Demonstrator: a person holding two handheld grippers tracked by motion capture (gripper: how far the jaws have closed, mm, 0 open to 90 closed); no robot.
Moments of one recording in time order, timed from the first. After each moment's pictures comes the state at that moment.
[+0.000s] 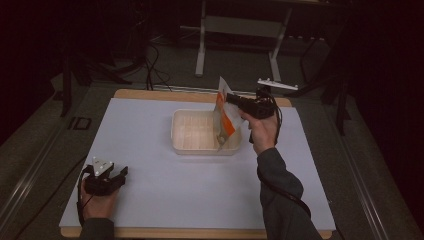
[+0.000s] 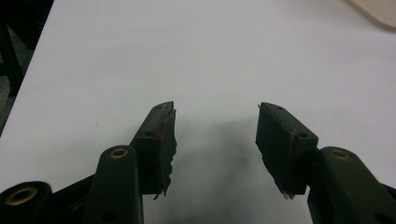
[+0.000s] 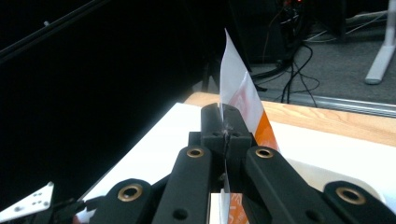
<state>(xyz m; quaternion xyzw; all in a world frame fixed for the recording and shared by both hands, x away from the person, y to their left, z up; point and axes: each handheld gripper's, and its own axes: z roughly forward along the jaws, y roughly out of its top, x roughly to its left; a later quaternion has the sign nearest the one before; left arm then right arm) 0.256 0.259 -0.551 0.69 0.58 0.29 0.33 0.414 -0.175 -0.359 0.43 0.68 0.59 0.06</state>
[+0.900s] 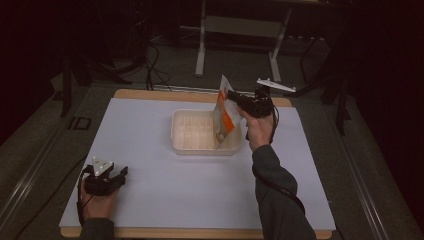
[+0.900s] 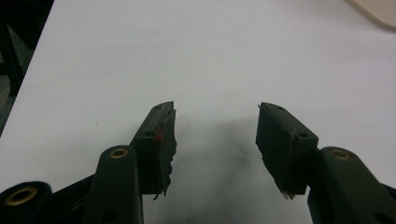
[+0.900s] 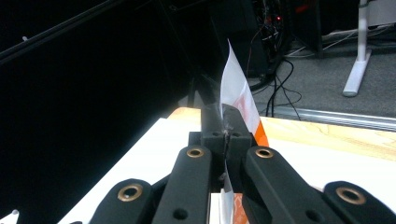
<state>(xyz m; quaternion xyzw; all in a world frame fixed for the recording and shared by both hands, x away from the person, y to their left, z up) 0.256 0.259 -0.551 0.69 0.58 0.29 0.33 0.423 -0.172 -0.369 0.45 0.66 0.60 0.10</state>
